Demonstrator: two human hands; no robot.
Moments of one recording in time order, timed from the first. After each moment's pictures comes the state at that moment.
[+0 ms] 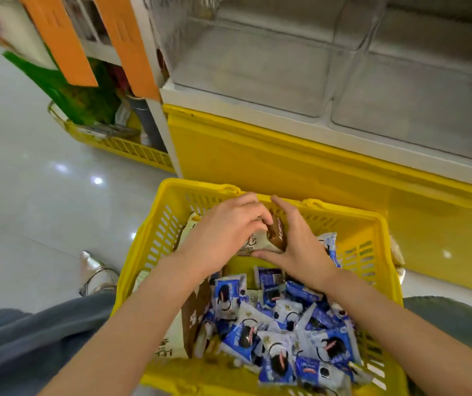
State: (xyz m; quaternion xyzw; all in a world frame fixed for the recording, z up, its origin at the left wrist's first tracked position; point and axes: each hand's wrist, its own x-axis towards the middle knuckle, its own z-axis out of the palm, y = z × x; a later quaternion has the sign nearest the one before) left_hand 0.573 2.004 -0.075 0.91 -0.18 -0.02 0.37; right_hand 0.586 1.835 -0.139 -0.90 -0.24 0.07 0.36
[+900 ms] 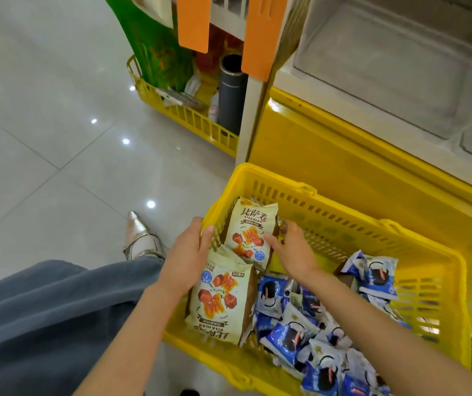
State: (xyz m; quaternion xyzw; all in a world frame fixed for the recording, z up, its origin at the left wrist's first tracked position) left_hand 0.489 2.133 -0.179 0.86 0.22 -0.05 0.45; right_hand 0.587 1.943 -0.213 -0.92 -0.07 0.26 0.29
